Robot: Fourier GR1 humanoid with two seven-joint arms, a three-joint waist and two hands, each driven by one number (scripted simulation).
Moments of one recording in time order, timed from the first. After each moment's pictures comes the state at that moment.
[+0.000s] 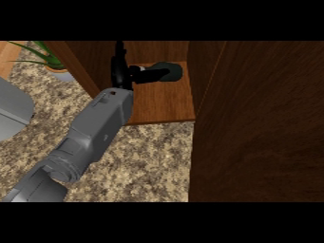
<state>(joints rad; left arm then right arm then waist) -1.15 0.03 -0.32 -0.11 0.71 0.67 -0.53 0.26 -0.13 0.31 -2.50 -0.10 0.15 0.33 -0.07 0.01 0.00</state>
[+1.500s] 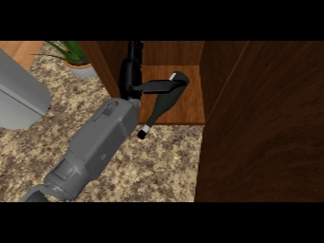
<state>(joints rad) -0.94 0.03 -0.32 -0.56 0.65 0.46 -0.62 0.30 -0.12 0.33 -2.51 -0.09 0.11 0.35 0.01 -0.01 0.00</state>
